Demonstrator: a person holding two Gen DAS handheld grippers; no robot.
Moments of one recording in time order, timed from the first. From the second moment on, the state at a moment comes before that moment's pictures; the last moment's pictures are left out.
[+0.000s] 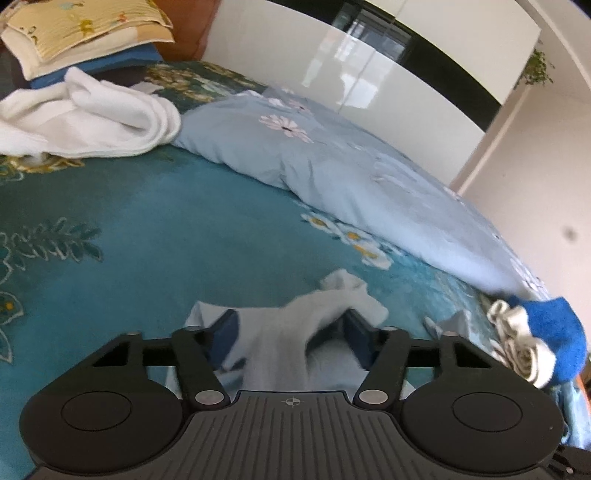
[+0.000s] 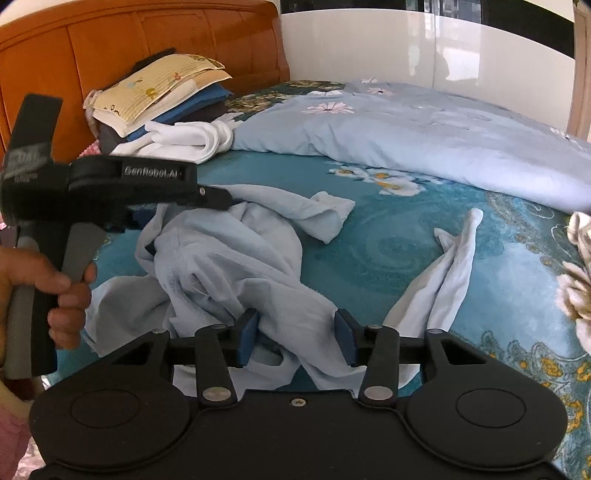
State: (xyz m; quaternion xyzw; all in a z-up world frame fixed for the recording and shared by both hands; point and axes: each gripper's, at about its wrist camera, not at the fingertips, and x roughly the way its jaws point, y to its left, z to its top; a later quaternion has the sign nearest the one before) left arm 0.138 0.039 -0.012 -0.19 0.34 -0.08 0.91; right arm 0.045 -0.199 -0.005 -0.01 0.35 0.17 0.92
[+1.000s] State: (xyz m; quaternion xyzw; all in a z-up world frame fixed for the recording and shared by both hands) left arm 0.105 0.082 -0.001 -0.20 0.29 -0.01 0.93; right arm 0.043 -0.263 0.013 0.08 0.30 0.06 0.95
